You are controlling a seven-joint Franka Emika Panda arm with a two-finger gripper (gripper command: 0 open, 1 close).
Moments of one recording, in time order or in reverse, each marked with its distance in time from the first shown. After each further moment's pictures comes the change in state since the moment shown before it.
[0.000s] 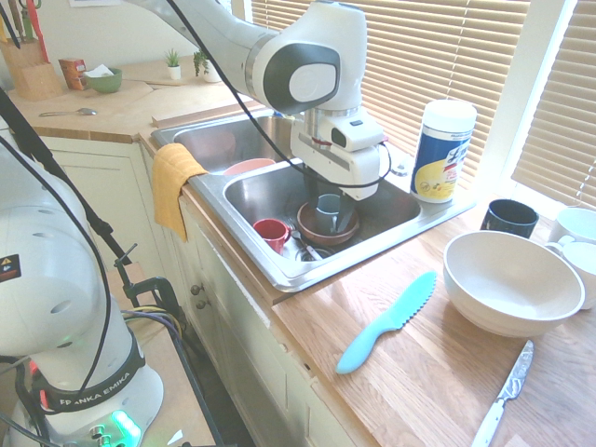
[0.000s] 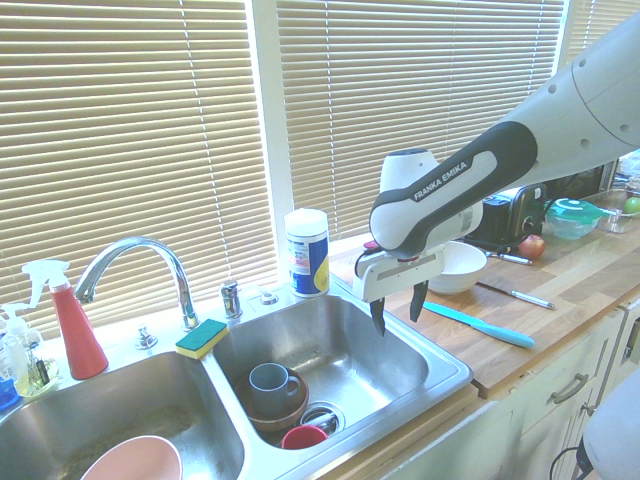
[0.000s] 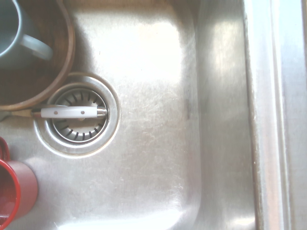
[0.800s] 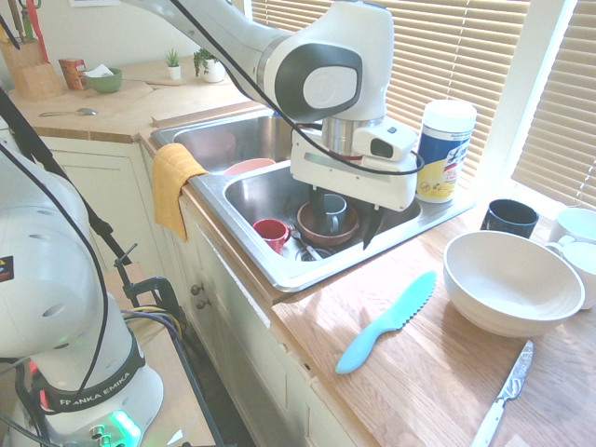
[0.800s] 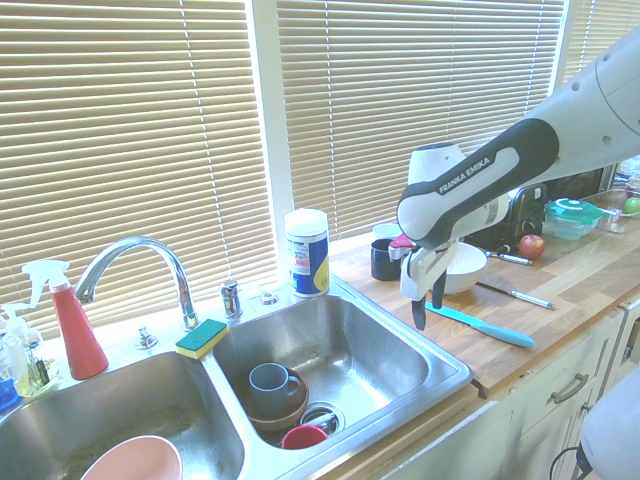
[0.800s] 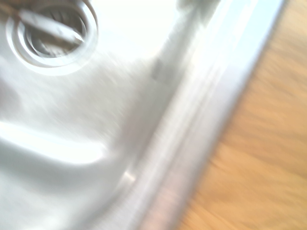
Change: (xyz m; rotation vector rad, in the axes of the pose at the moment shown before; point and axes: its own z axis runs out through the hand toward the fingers) arm 0.053 0.080 -0.001 -0.086 0.005 -0.441
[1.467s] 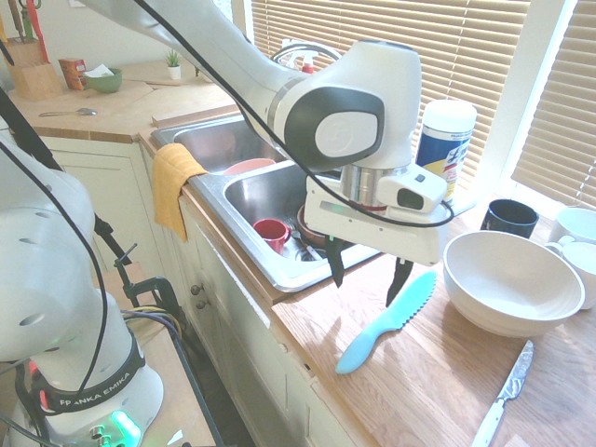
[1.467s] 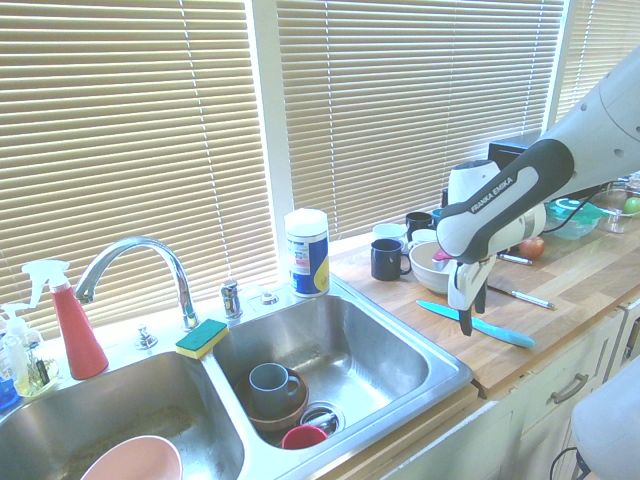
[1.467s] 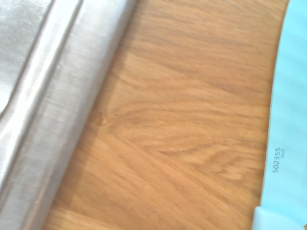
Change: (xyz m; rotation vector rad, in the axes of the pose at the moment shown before) arm 0.004 0.061 0.042 -0.052 -0.006 0.051
